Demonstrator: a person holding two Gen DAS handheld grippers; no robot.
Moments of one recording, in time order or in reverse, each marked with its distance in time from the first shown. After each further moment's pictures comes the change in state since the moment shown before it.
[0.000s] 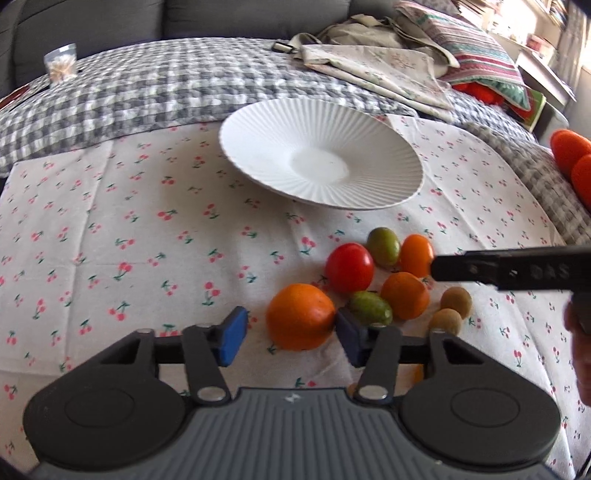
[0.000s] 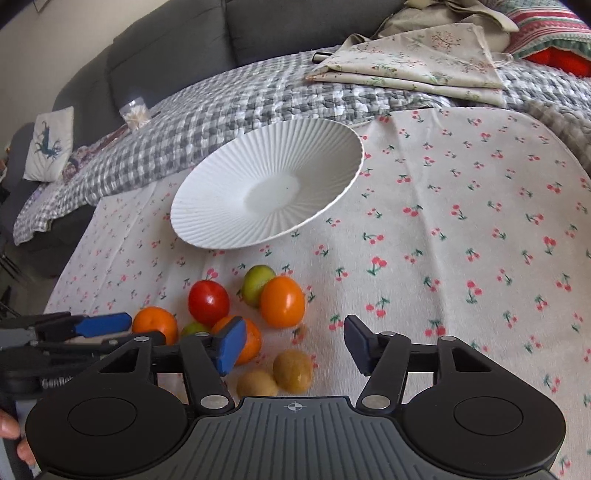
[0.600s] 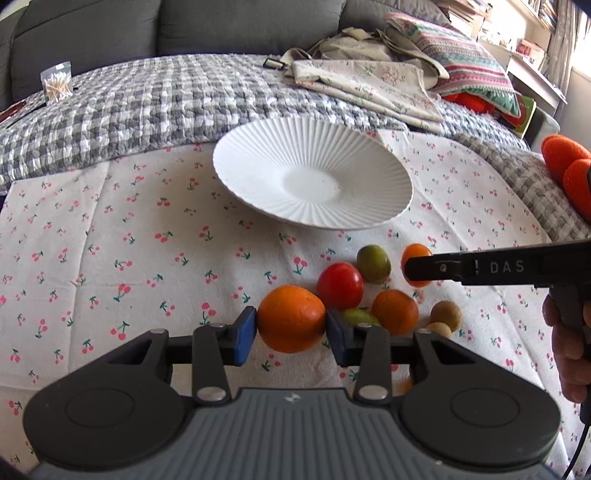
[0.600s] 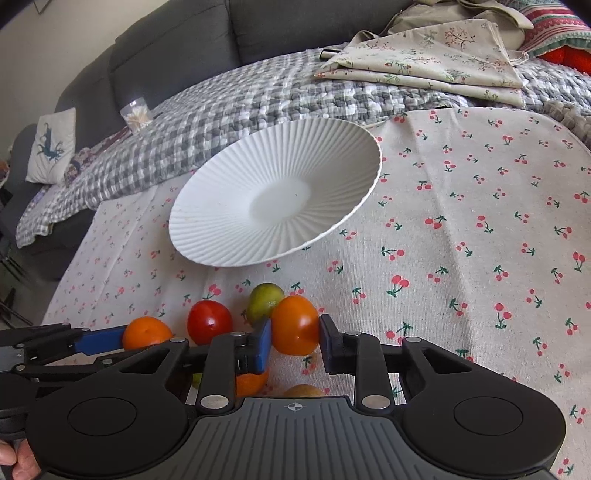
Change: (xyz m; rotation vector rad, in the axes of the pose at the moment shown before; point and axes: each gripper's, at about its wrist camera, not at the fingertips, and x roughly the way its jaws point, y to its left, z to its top) left arm -0.011 -0.001 0.008 0.009 -0.057 -0.004; right arm 0.011 0.005 0.010 -0.002 -0.009 0.016
